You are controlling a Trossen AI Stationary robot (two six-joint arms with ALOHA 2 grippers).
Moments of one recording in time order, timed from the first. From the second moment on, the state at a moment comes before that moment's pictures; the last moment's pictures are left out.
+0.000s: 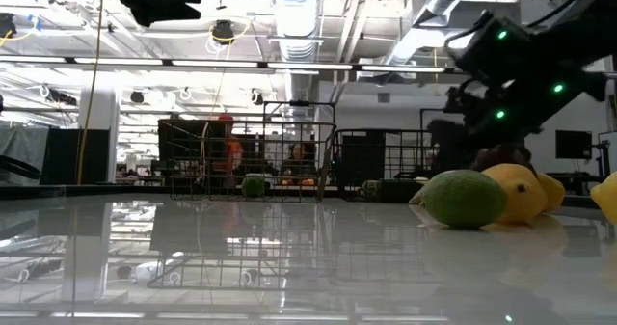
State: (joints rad) left arm 0.17 0.58 0.65 -0.23 -0.24 0.07; right arm 0.02 1.39 0.39 0.11 0.79 0.79
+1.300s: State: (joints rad) left arm 0.17 0.58 0.65 -0.26 -0.24 0.08; right arm 0.02 1.72 0.39 0.67 0.78 0.39
